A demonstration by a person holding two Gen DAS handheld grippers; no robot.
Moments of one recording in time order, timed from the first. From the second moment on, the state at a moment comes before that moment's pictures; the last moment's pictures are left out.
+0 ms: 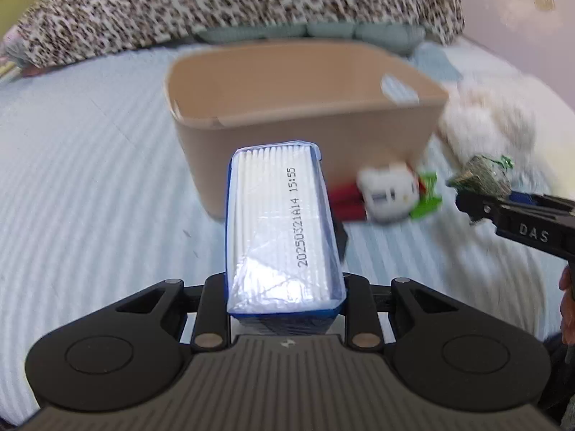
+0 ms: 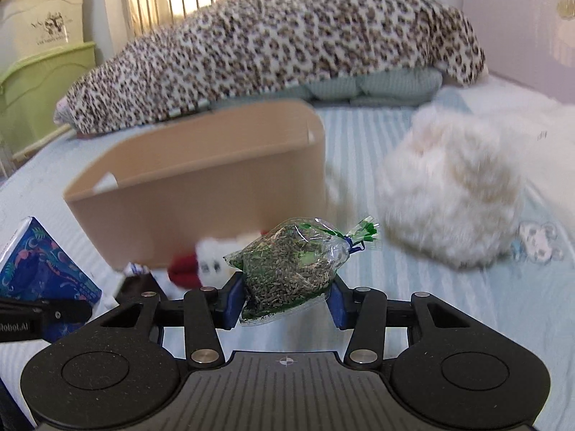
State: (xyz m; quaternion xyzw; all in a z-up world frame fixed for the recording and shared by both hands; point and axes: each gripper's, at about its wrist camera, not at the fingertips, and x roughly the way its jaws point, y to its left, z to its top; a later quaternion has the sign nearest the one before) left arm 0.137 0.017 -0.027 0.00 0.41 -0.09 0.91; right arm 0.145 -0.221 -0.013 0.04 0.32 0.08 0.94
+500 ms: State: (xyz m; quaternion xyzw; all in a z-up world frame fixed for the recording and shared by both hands) left arm 0.201 0.026 0.033 0.01 0.32 -0.05 0.95; right arm 0.206 -0.205 0.044 0.03 0.24 0.10 0.96
